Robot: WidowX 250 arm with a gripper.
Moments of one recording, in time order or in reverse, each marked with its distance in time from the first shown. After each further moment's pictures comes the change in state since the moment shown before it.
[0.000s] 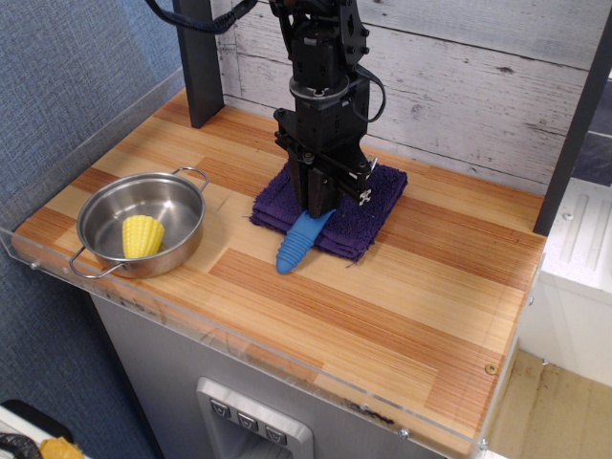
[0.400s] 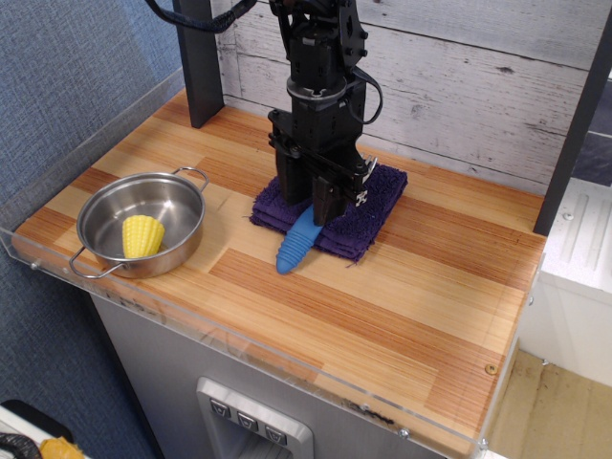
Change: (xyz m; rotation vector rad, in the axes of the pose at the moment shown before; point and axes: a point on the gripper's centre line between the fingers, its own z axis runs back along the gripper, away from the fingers) arm -0.005 0.002 -0.004 0.011 0.037 0.025
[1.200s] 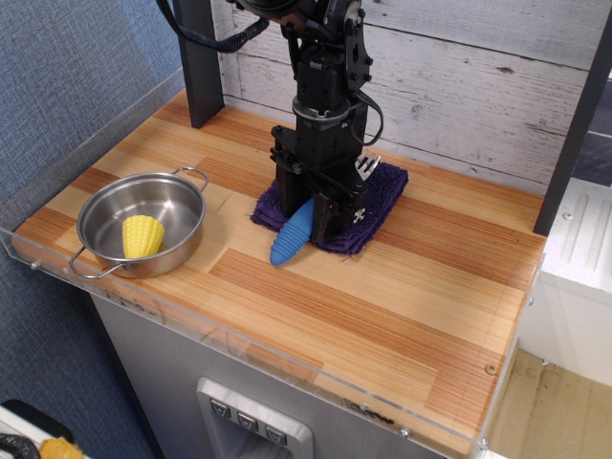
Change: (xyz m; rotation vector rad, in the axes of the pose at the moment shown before) arm 0.003 0.002 -0.015 0.021 0.018 -0.018
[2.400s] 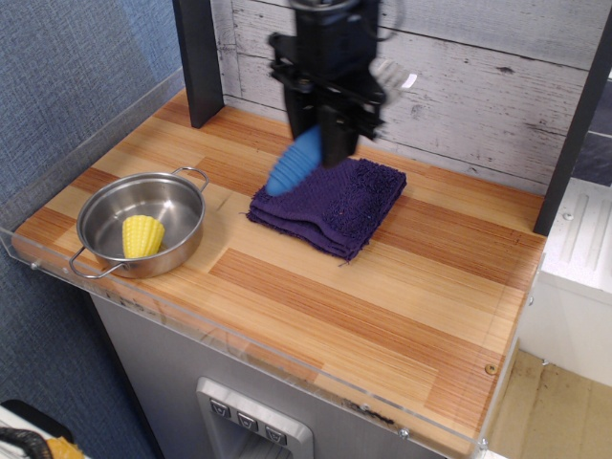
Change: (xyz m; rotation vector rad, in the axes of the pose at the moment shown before) arm -0.011 -0.033 0.099 0.002 -0.095 0.014
